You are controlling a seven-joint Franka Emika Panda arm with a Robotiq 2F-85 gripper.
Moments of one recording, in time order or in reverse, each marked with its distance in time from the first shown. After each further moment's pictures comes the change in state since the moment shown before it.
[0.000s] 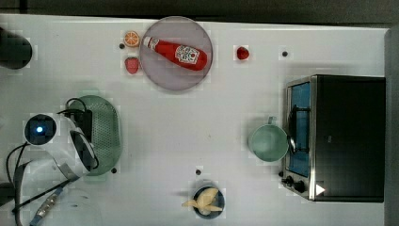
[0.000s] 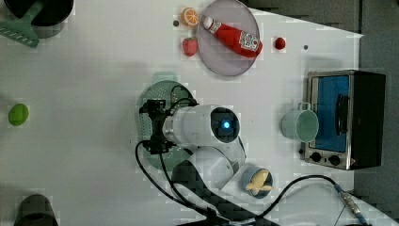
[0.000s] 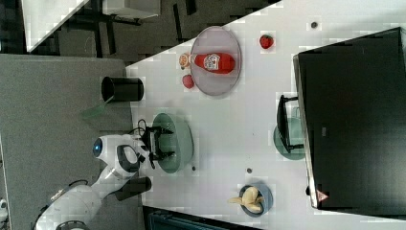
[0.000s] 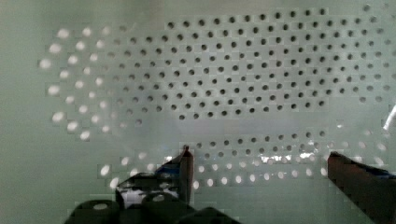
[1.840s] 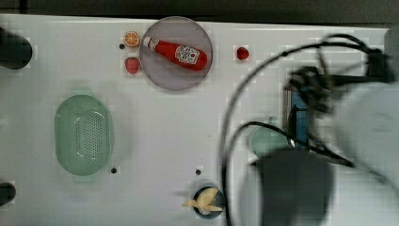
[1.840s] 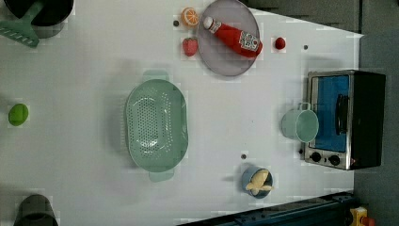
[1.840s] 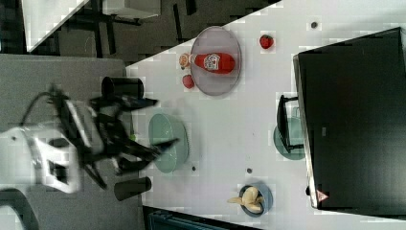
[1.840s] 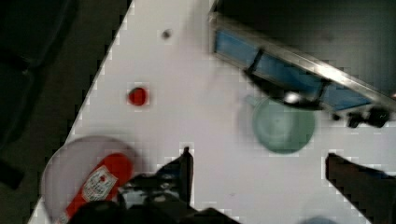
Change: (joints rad) arm -0.118 -0.852 -0.854 0.172 -0.258 -0.891 -1.204
